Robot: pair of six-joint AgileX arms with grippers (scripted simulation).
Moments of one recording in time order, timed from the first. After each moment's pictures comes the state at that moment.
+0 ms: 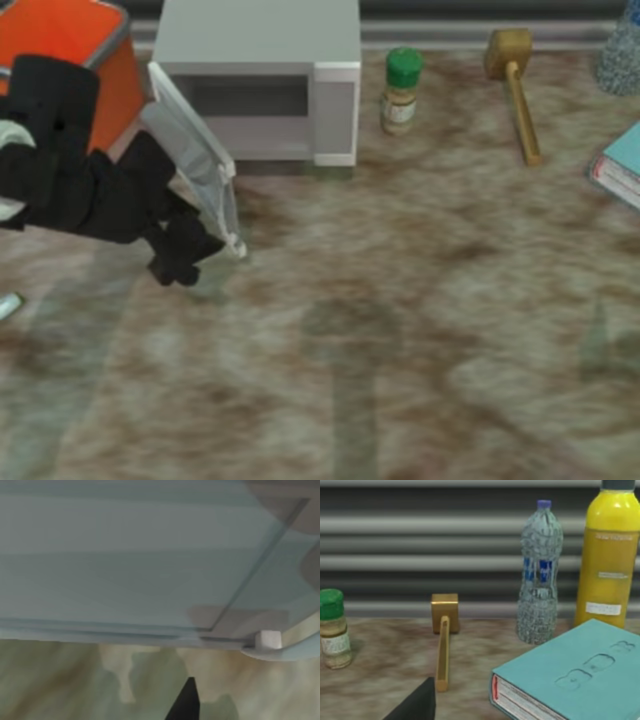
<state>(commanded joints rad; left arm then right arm) -0.22 1.69 0.95 -0.28 0.48 0.61 0.00 0.00 0.00 0.00 0.00 0.00</state>
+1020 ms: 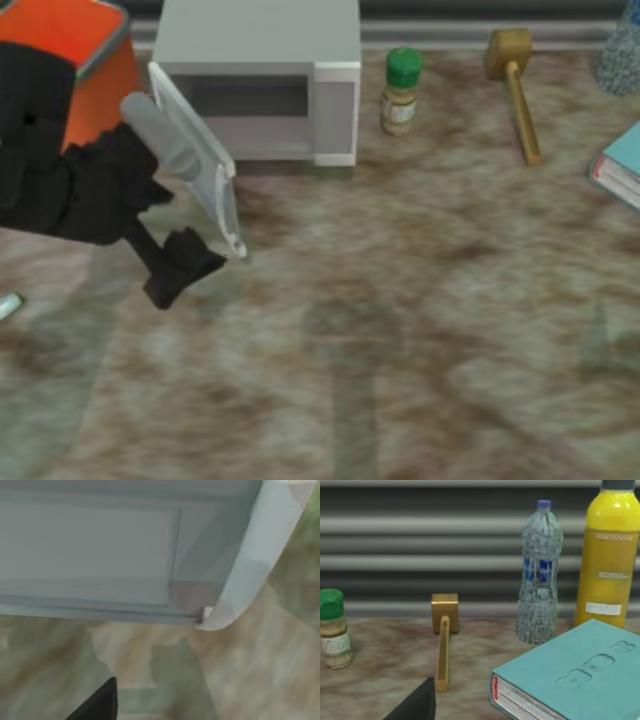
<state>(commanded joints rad) -0.23 1.53 0.92 -0.39 0.46 0.59 0.00 0.00 0.00 0.00 0.00 0.00</state>
